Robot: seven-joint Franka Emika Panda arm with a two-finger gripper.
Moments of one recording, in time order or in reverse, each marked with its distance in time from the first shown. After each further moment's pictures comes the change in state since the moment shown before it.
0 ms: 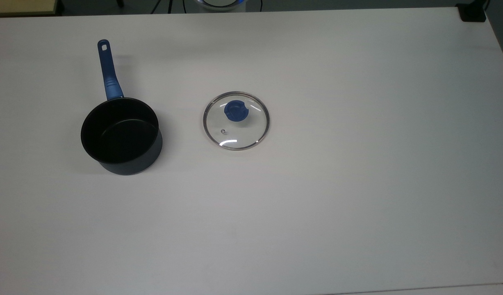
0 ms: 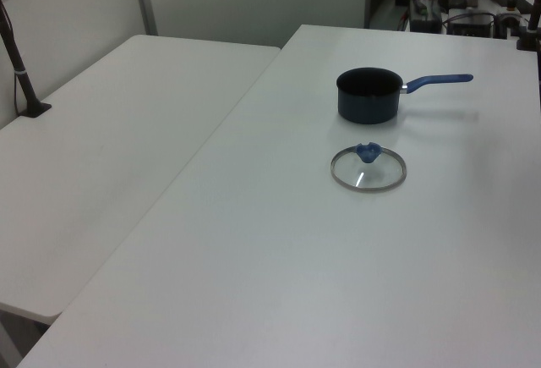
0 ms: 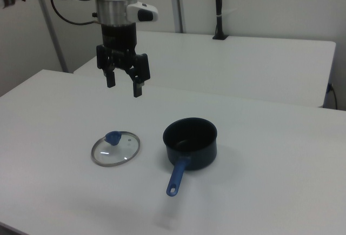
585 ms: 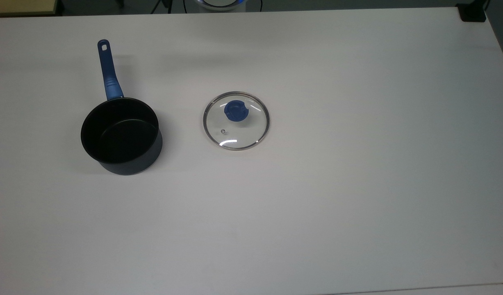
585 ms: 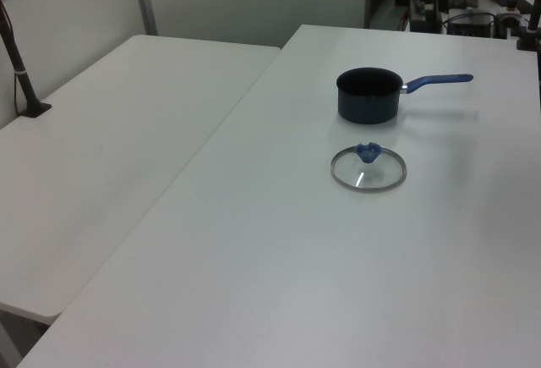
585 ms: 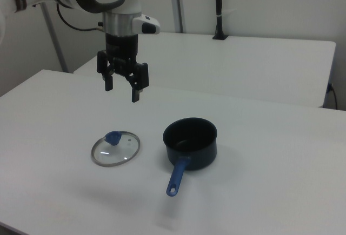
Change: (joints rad) arm 0.007 0.062 0.015 -0.005 0.090 0.027 -0.022
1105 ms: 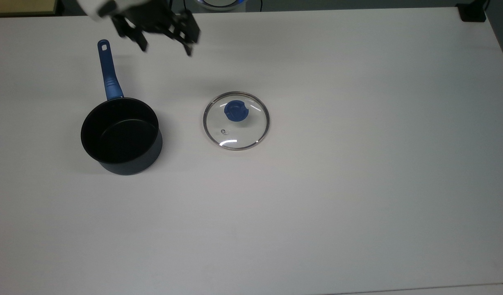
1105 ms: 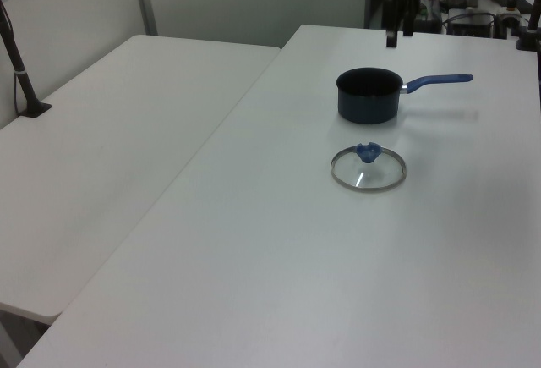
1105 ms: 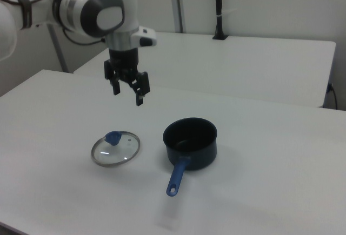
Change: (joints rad) arm 0.094 0.043 0.003 -0.126 0.023 0.310 0.124
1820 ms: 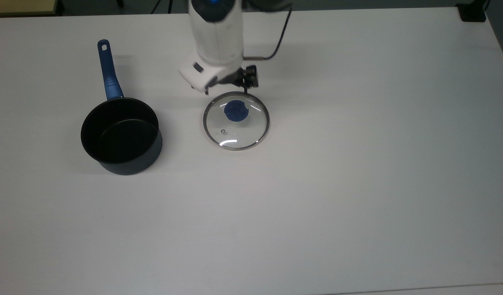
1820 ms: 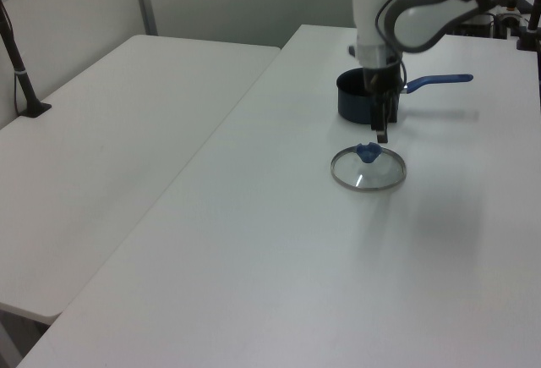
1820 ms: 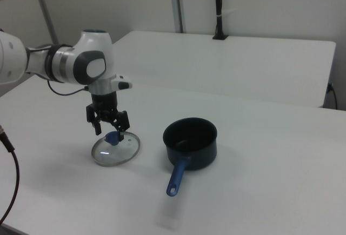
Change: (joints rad) arm 0.206 0.115 0.007 -0.236 -0.071 0.251 0.034
